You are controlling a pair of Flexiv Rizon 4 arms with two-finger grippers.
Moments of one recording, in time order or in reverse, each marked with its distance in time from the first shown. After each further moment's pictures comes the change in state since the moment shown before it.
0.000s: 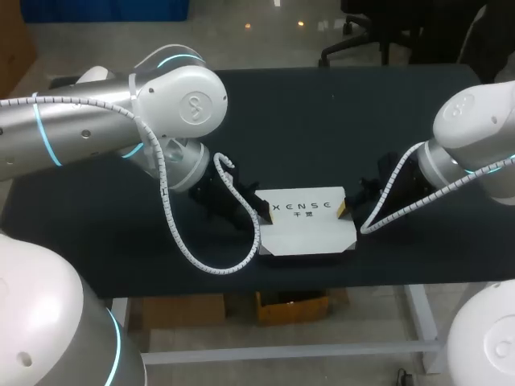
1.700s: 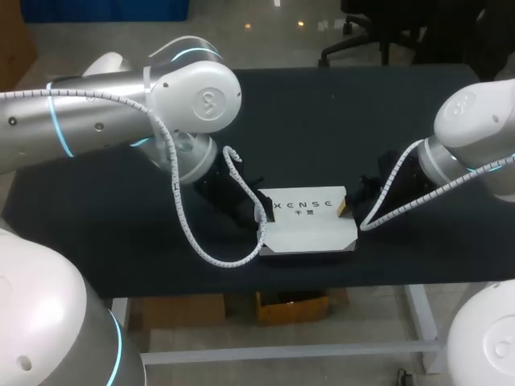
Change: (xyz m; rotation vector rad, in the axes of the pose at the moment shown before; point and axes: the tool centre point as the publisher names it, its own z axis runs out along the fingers) left arm 0.004 -0.004 -0.001 -0.014 -0.057 -0.029; right arm 0.001 0.000 -0.003 0.010 -0.011 0.016
